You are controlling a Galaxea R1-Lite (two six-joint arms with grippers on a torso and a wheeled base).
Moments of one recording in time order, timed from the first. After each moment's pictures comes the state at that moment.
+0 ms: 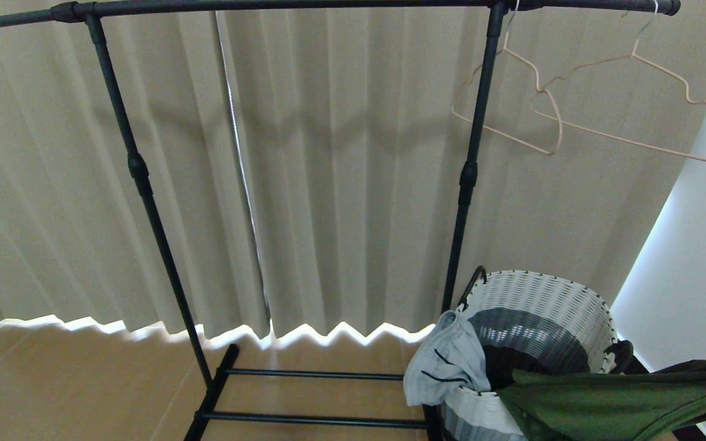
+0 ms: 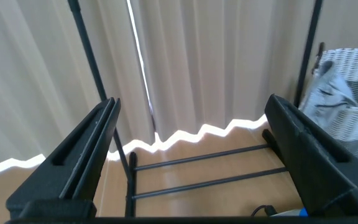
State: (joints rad) left arm 0.00 0.00 0.00 -0.06 -0.17 0.10; right arm 0.03 0.80 -0.54 0.24 -0.09 -0.49
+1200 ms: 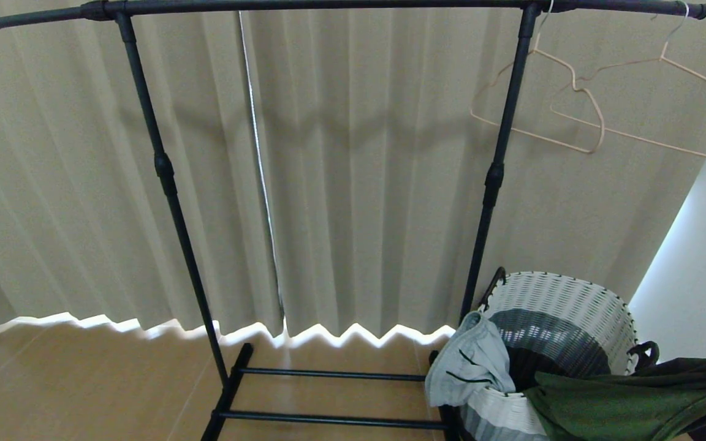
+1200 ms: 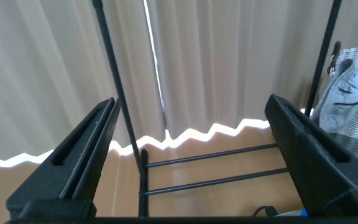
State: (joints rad) left arm 0.00 0.00 0.00 -0.06 -0.16 0.11; right arm 0.10 0.86 -0.54 0.23 -0.08 -0.50
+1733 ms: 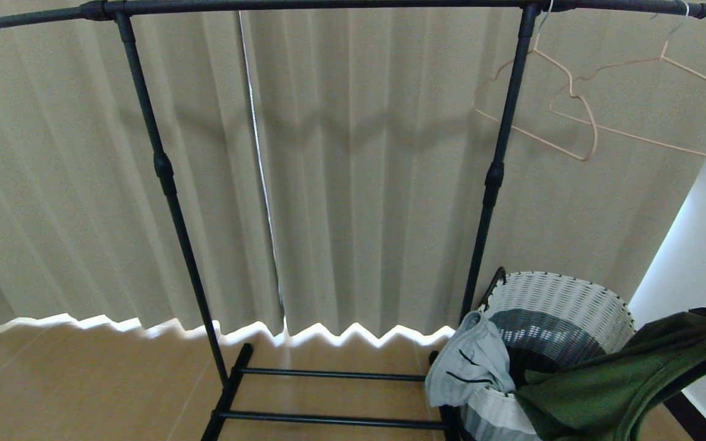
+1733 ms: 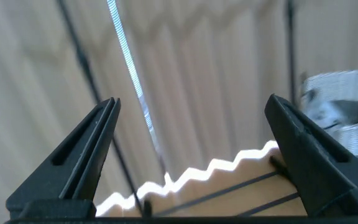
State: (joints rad) left arm -0.01 0.06 -0.17 -0.12 -0.30 0.17; right arm 0.32 0.90 -0.63 0.12 -0.05 -0.49
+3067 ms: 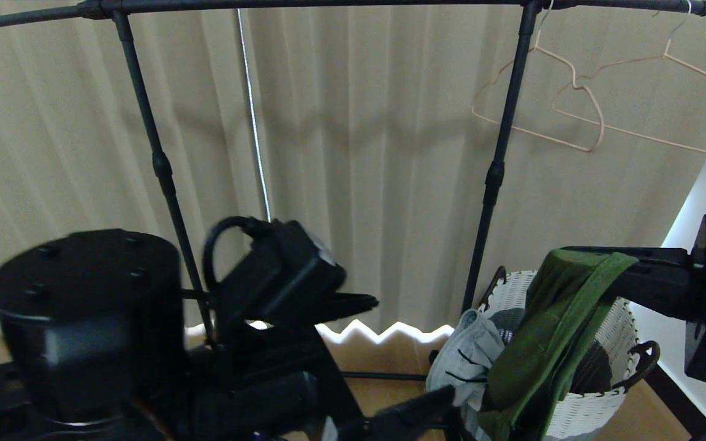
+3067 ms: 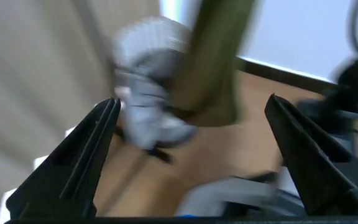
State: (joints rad) left arm -0.96 1.52 -0.68 -0.62 -0.13 0.03; right arm 0.62 1.15 -0.80 -0.11 0.18 -0.08
